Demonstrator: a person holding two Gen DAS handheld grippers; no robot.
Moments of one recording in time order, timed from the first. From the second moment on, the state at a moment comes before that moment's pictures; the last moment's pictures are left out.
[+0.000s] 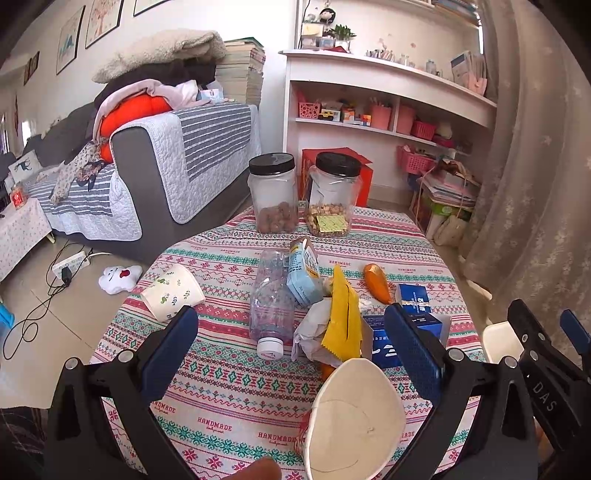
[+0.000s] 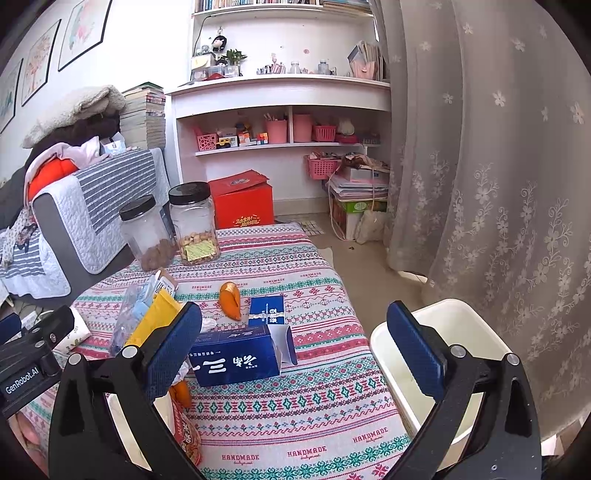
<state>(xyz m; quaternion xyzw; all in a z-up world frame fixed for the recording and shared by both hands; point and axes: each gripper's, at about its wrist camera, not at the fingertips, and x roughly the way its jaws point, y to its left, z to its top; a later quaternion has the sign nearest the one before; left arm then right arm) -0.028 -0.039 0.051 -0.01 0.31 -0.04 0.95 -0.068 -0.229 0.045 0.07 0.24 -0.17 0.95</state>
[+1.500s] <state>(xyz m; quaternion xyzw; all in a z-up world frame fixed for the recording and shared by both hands) 0.150 0.068 -0.032 0.12 0.56 0.03 0.82 -0.007 -0.230 0.010 0.09 0.36 -0.13 0.92</state>
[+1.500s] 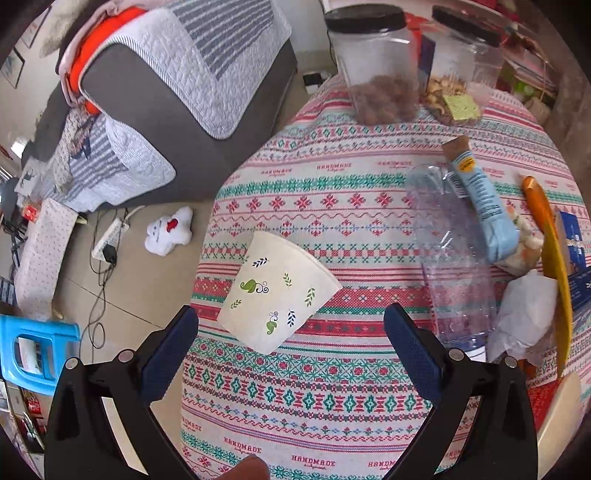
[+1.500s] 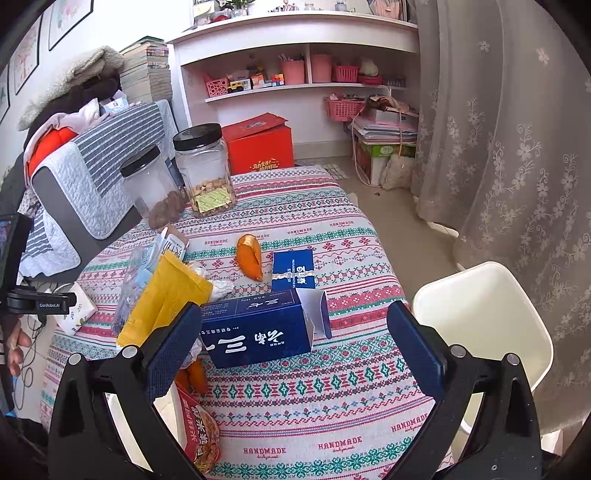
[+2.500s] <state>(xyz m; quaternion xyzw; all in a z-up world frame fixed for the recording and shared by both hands) 0.170 0.092 -0.024 -0.01 0.57 -0.04 0.82 0.093 -0.196 0.008 0.10 0.47 -0.01 0.88</state>
